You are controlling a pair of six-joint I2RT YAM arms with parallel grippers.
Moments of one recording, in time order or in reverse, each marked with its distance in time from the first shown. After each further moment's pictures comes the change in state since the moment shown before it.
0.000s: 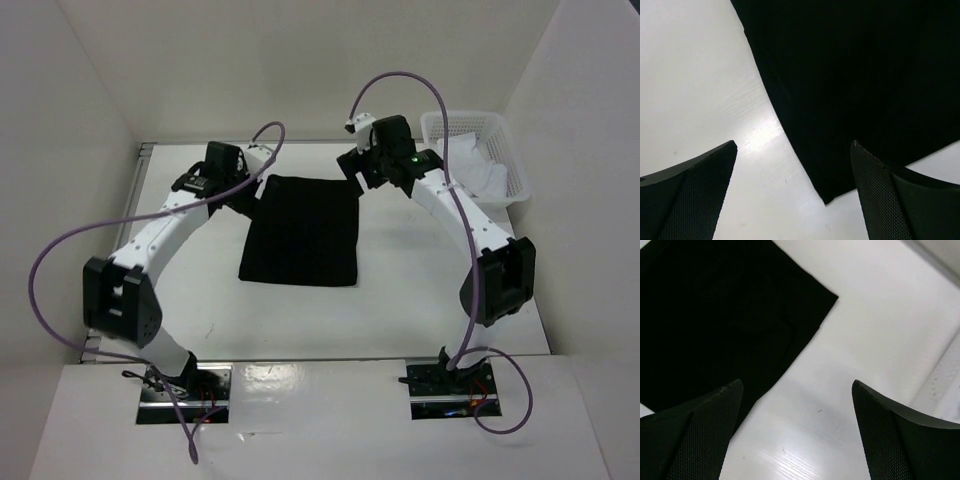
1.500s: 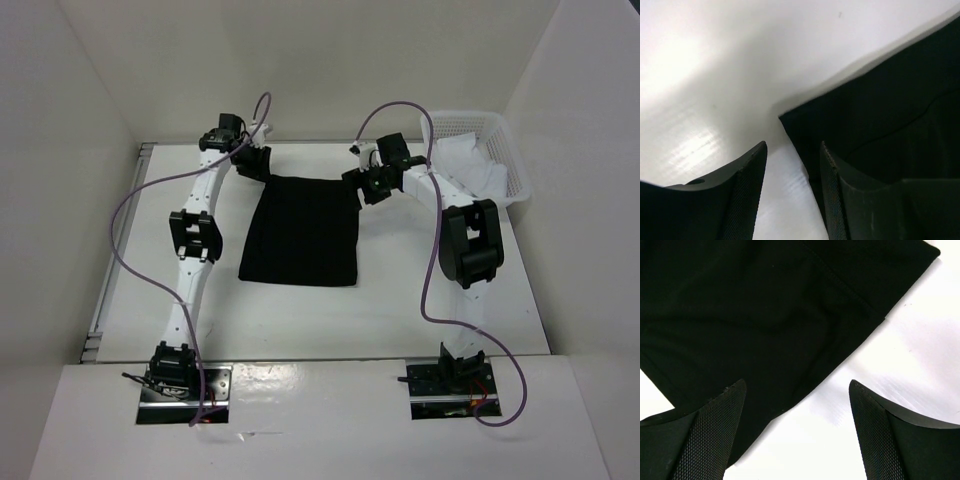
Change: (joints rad) left arm 0.226 1.354 1.586 -0.422 0.417 -0.046; right arm -0.157 0.310 -0.027 0.072 -0.454 0.084
